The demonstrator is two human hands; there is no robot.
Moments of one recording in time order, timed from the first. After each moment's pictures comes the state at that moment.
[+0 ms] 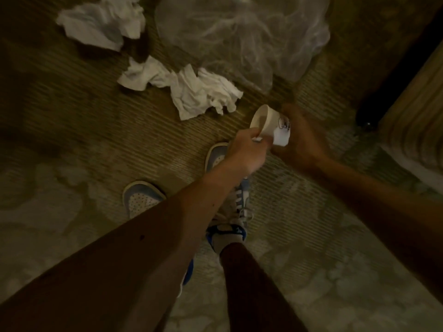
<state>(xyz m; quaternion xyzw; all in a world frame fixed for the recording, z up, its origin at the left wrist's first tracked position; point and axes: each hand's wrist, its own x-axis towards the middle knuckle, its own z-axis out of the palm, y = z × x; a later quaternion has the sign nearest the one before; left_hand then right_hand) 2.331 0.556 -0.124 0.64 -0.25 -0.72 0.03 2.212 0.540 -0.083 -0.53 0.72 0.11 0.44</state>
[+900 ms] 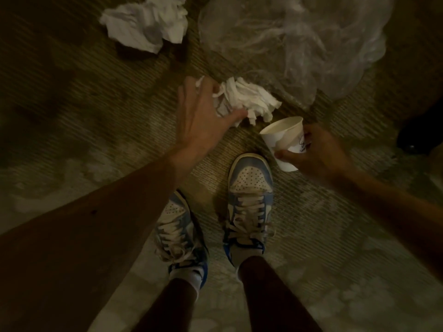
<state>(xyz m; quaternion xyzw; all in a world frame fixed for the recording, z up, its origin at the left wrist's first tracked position) 2.452 0.510 -0.154 0.74 -0.53 -0.40 0.08 2.230 0.531 -0.114 -0.45 0.73 0.09 0.50</state>
